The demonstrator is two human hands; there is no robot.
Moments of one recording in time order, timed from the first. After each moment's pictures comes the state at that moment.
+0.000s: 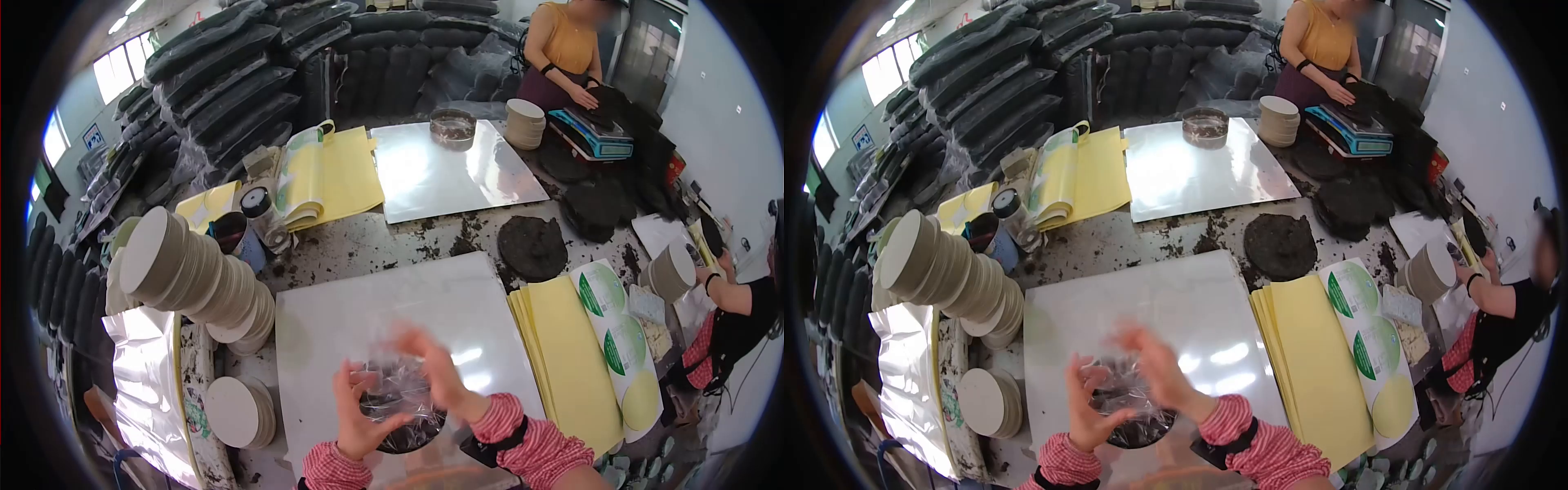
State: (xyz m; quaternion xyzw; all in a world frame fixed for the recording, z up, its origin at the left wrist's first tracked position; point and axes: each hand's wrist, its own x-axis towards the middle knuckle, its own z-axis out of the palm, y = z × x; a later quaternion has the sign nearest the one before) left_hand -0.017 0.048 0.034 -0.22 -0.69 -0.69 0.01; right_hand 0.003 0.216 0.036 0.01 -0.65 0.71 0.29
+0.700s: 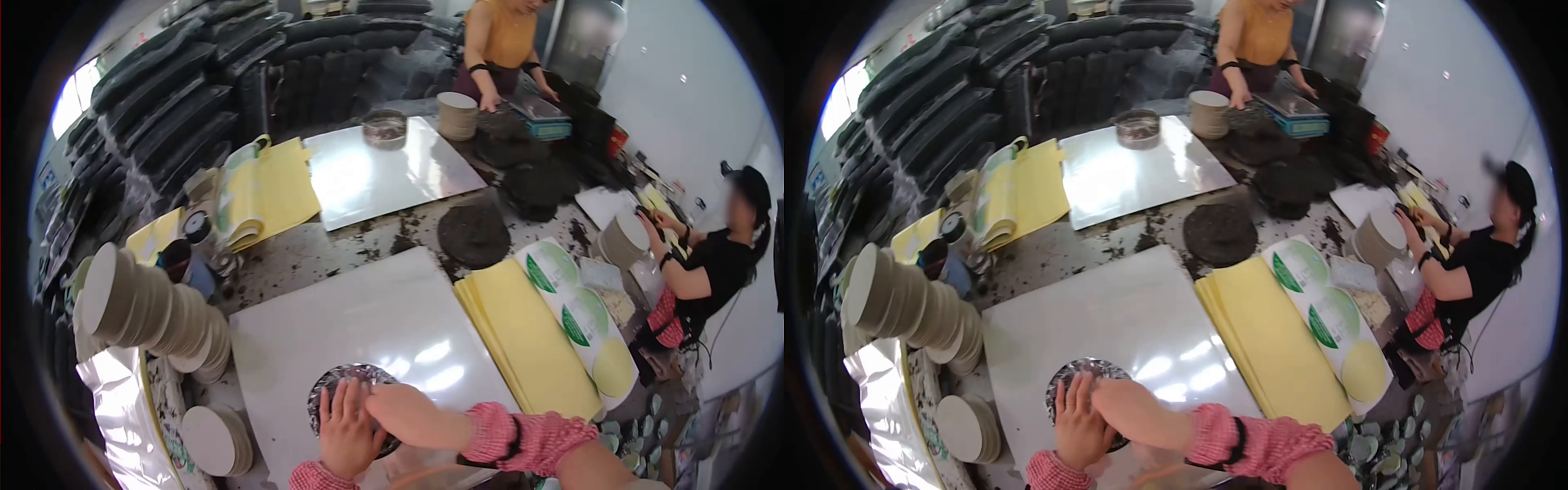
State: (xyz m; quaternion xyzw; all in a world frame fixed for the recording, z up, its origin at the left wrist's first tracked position) left_hand -0.007 0.039 0.024 -0.50 -0.86 -0.14 0.01; right_hand 0.050 0.199 0.048 0.06 -0.96 0.28 0.03
